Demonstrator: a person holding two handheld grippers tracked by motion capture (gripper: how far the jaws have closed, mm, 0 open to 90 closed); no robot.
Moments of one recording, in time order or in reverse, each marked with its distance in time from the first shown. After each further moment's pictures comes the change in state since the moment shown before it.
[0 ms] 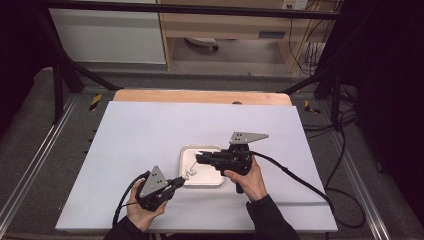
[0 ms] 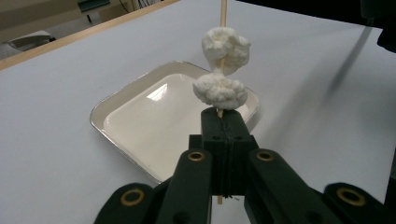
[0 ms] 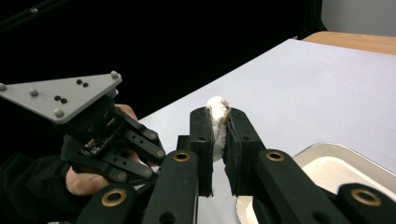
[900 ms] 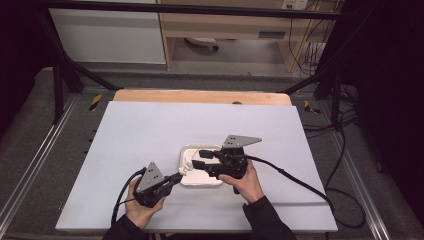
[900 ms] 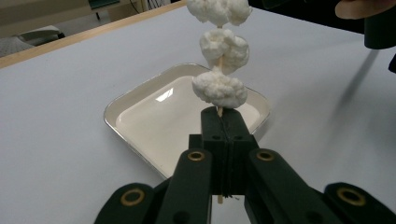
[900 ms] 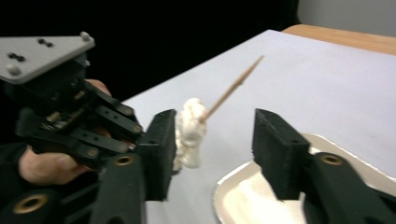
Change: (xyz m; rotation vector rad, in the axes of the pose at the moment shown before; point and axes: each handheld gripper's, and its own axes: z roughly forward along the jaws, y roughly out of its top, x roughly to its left) left arm 0.010 0.001 -0.001 -0.006 0.026 -0.050; right arm 0.001 -0.008 0.012 0.047 -0.115 -0.064
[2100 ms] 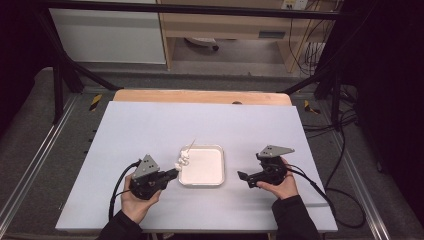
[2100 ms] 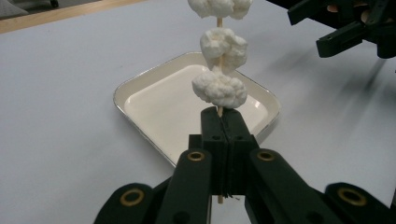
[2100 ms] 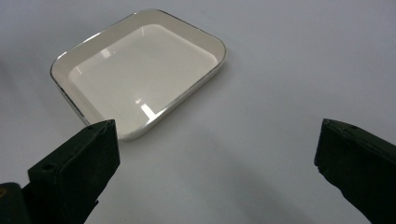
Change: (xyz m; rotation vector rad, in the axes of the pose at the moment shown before) left arm 0.020 0.011 0.000 0.071 -0.008 -0.104; right arm -0.066 -0.067 -0.080 0.229 -0.367 -0.024
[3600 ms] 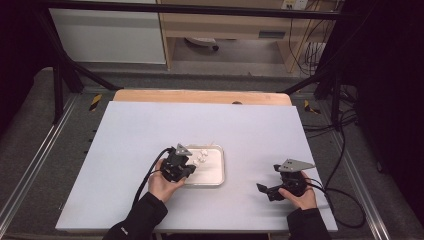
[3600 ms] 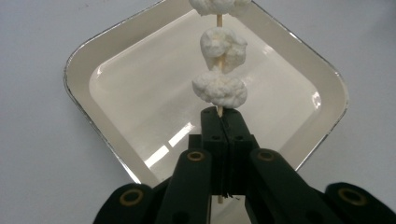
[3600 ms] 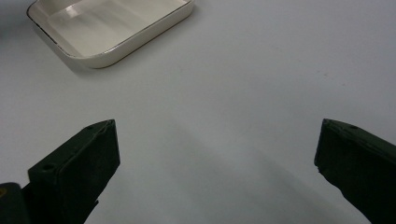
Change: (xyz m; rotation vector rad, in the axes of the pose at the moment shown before) left arm 0.003 0.020 0.093 0.337 0.033 -0.051; right arm -0.024 -0.055 -0.030 0.003 -0.020 -0.002
